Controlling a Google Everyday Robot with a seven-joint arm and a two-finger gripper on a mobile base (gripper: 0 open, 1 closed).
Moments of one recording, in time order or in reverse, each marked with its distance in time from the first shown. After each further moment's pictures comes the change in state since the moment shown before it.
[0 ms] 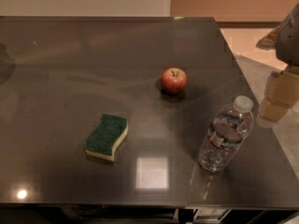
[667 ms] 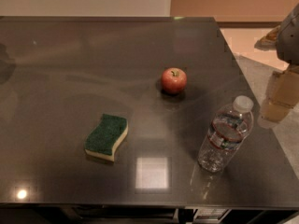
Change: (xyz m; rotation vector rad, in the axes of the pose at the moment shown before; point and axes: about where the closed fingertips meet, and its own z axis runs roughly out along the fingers) arm -0.001 0.003 -0.001 -0.022 -0.020 -0.016
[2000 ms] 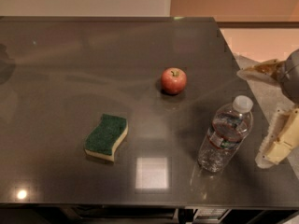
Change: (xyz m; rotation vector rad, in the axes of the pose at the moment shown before) arm -0.020 0.068 0.013 -0.143 -0.344 -0.084
